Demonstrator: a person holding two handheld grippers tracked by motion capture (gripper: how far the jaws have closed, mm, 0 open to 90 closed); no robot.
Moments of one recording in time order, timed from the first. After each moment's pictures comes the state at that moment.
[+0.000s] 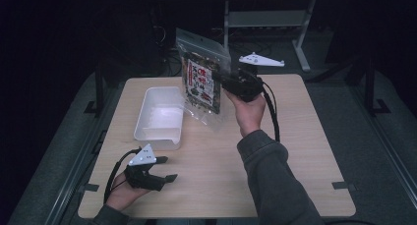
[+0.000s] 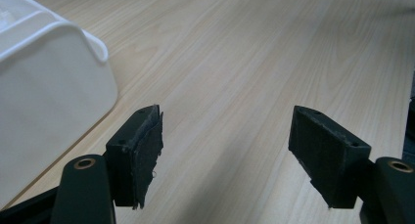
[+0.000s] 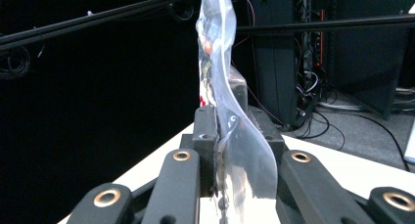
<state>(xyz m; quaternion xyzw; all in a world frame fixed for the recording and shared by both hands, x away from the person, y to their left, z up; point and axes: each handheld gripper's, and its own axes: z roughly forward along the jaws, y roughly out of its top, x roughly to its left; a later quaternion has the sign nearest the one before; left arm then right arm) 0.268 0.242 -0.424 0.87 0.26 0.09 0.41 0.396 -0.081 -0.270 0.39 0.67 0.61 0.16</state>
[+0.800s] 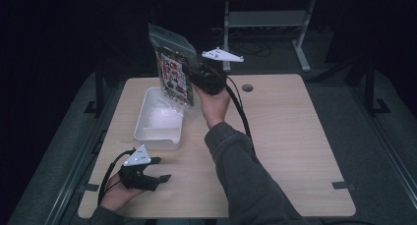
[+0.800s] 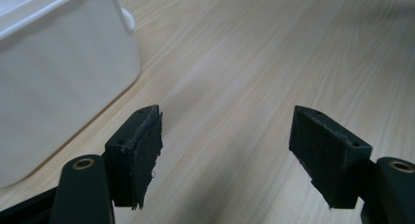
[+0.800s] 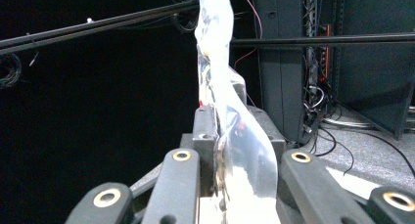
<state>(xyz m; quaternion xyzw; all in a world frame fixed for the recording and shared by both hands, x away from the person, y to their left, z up) 0.268 0.258 -0.428 0.87 0.28 0.10 0.39 0.422 0.001 -0.273 0.38 0.66 0.62 0.18</state>
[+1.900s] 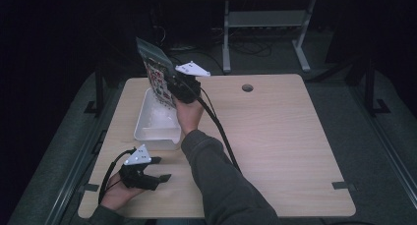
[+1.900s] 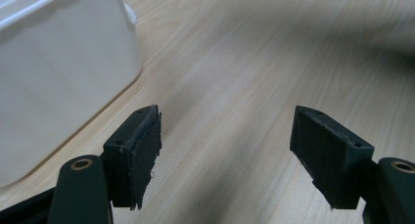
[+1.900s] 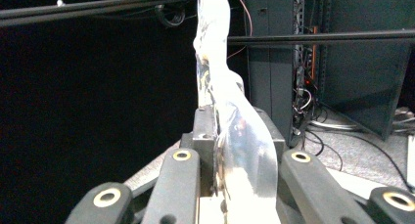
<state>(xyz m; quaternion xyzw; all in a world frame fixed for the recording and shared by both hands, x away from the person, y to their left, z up) 0.272 0.258 -0.432 0.87 0.28 0.10 0.39 0.440 0.068 -0.324 0.39 0.65 0.62 0.22</state>
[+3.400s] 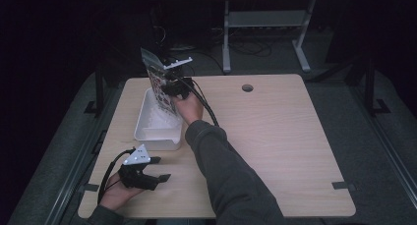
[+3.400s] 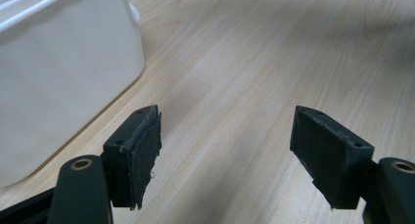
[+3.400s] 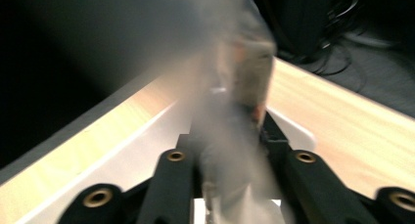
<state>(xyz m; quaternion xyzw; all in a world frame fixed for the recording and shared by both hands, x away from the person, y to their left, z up) 0.272 0.260 -0.432 0.87 0.28 0.10 0.39 0.491 0.094 -0.342 0.37 0.80 0.46 0.13</state>
